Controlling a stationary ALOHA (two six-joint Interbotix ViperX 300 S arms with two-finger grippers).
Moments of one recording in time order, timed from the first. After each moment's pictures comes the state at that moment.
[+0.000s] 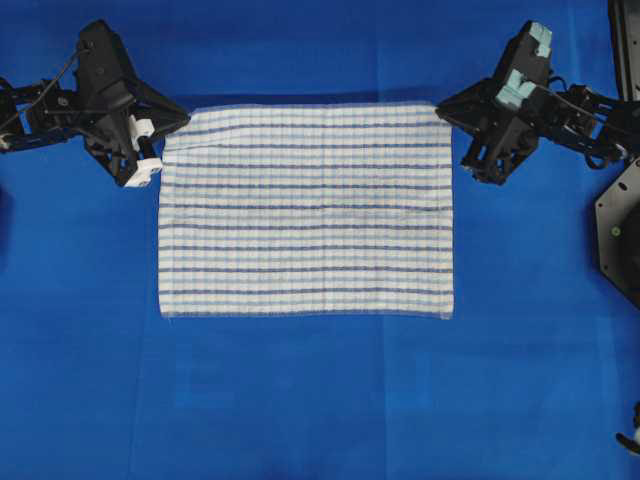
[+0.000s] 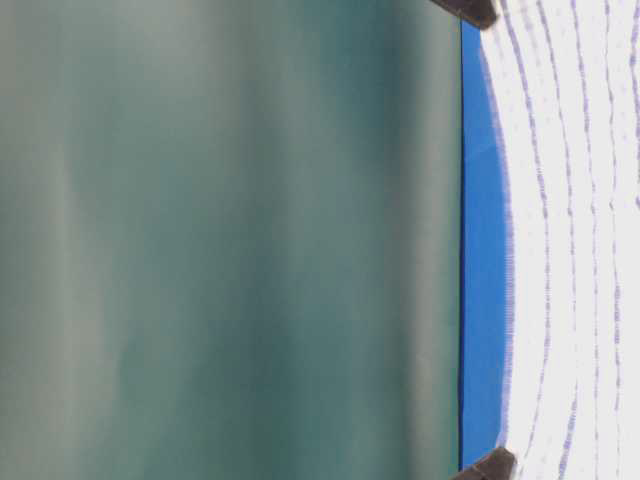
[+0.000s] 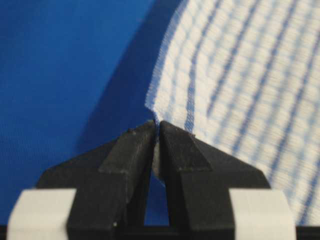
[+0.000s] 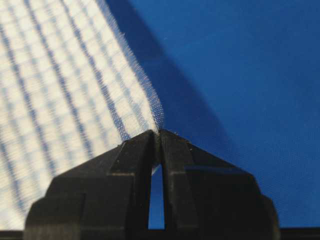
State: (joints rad) left arm 0.37 -0.12 1.12 -0.04 -0.35 -0.01; right arm -0.43 -0.23 1.16 0.15 -0.31 0.00
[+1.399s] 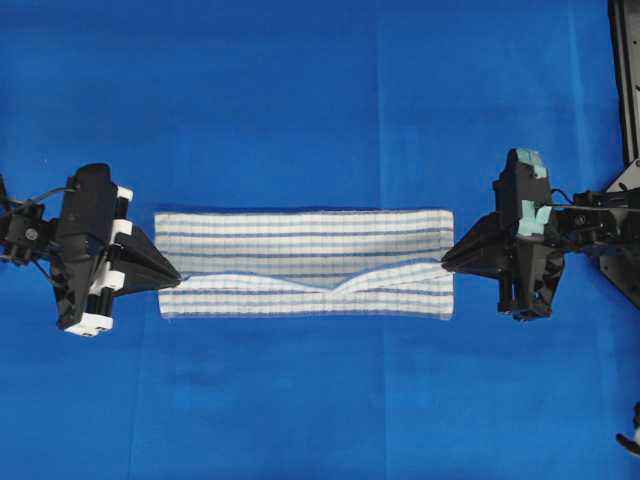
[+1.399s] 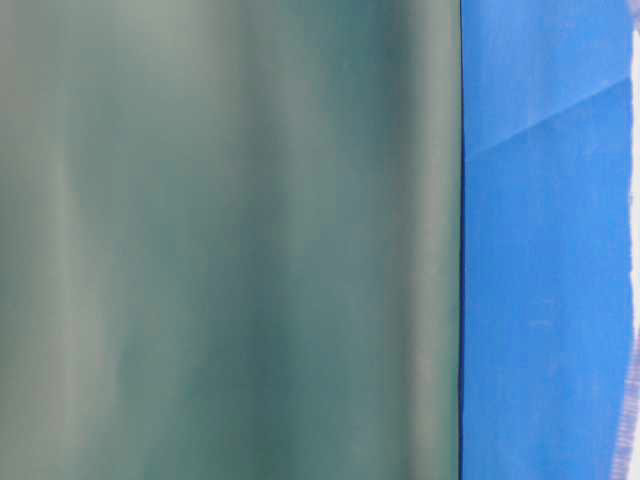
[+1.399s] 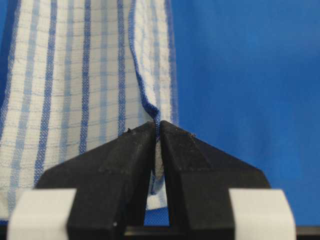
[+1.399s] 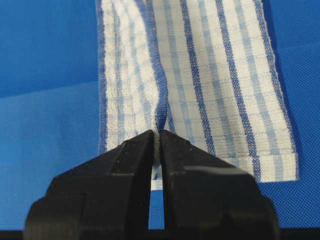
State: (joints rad) left arm -0.21 -0.28 1.13 -0.04 -0.22 -0.25; right arm 0.15 -0.39 1.18 0.32 -0.10 0.18
